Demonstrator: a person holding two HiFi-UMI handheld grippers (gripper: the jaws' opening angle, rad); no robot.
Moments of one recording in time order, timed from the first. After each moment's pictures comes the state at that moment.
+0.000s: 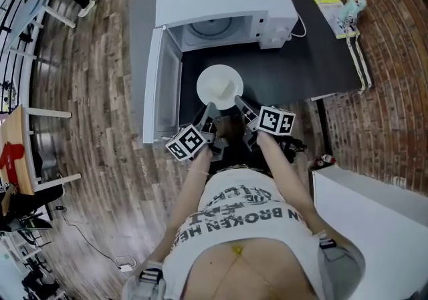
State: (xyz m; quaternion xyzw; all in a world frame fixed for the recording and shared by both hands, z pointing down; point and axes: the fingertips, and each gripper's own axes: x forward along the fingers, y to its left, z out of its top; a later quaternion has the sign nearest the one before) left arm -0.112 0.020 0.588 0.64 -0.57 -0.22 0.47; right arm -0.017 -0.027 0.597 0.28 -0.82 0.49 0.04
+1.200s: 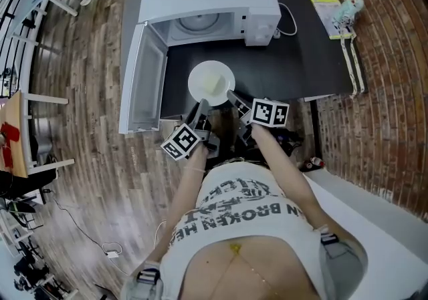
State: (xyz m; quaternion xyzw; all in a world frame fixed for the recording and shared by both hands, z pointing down) left arm -0.053 0.013 0.584 0.60 -0.61 -0.25 0.45; right arm 0.035 -0.047 0.594 0.23 -0.83 0.50 0.08
